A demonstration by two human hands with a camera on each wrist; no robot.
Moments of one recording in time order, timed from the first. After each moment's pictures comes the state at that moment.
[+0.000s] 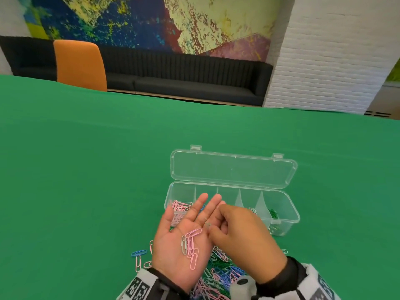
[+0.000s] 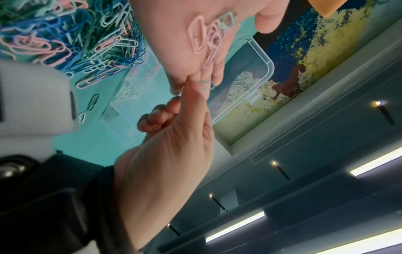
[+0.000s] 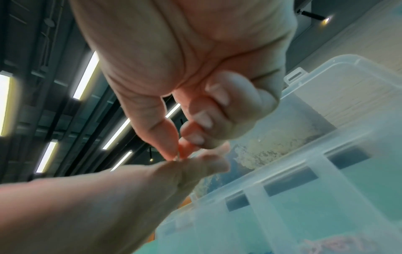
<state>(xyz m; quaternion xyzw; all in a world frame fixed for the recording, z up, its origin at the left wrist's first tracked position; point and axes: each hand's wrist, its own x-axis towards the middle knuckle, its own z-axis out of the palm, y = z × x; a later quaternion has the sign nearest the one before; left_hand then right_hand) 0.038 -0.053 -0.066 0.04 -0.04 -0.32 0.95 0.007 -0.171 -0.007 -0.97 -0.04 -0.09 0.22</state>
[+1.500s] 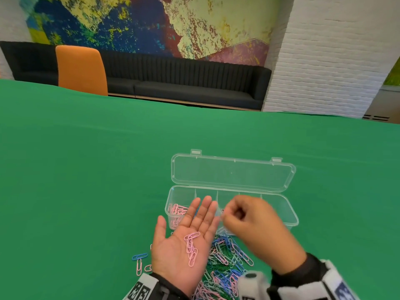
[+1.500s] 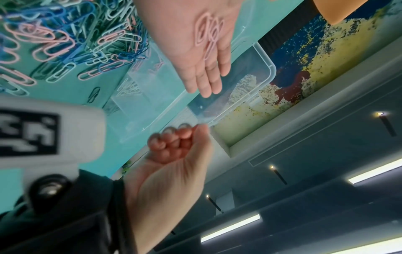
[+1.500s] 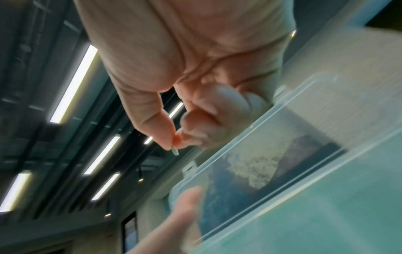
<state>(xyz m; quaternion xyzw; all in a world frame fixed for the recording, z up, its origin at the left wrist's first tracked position) 0.042 -0.061 -0.074 0.06 0.00 -0.21 0.98 0.008 -0.186 0.013 -0.93 0.01 -0.10 0.36</state>
